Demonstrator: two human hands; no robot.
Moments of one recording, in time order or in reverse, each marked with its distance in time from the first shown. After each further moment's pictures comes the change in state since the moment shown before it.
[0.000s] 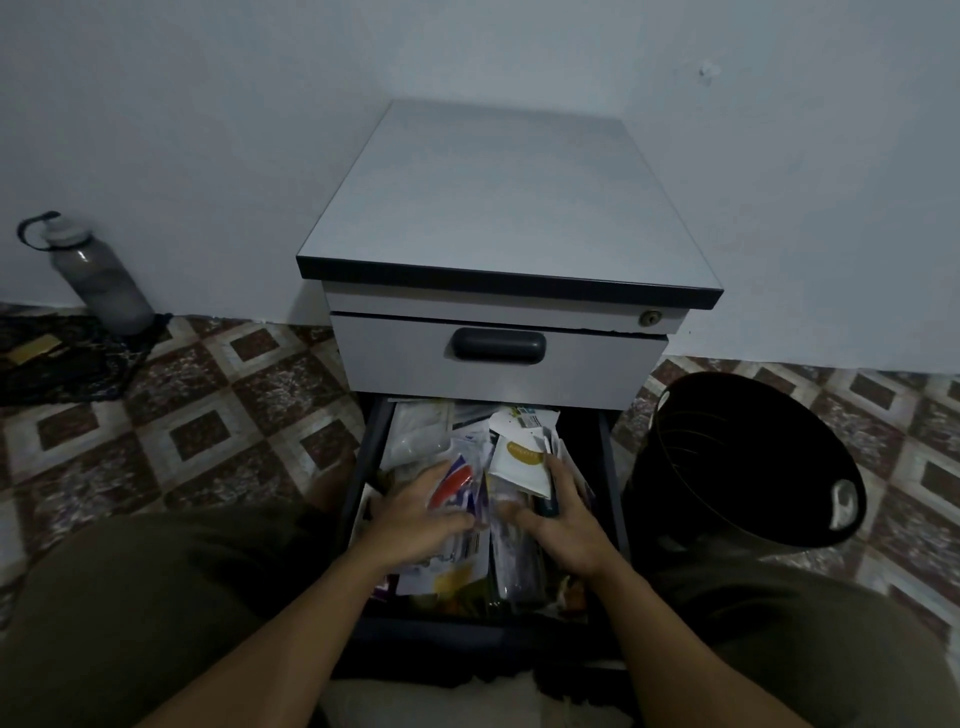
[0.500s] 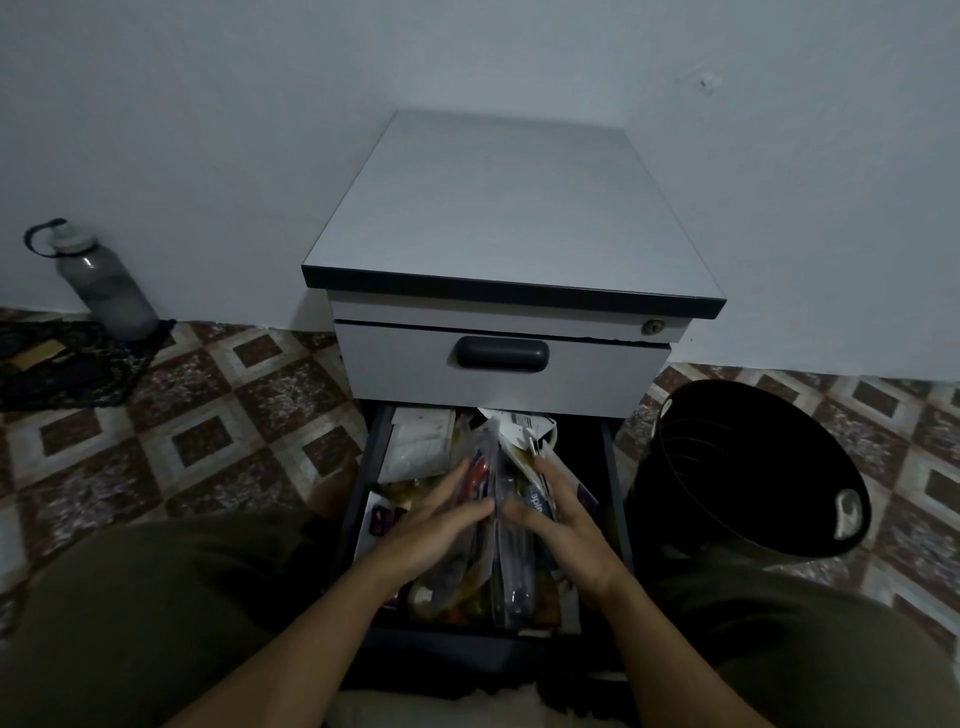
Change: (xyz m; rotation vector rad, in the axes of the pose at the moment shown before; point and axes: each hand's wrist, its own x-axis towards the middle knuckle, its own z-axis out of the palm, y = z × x) left_hand 0.000 0.004 0.007 -0.209 -0.113 0.032; right_hand -0.008 -0.010 0.004 0.270 -0.105 -0.159
